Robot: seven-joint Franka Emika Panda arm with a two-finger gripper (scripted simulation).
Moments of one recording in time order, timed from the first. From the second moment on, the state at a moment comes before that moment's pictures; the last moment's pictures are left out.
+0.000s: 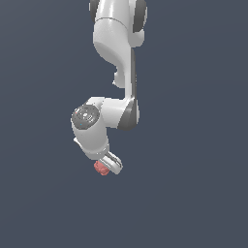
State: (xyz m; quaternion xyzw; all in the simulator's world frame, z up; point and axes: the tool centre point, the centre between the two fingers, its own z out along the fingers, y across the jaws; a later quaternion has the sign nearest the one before) arm 0.092 -0.095 0.090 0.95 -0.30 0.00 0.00
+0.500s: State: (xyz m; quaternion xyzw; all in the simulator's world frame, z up) arm 0.092 -0.095 0.055 0.95 -0.31 0.00 0.00
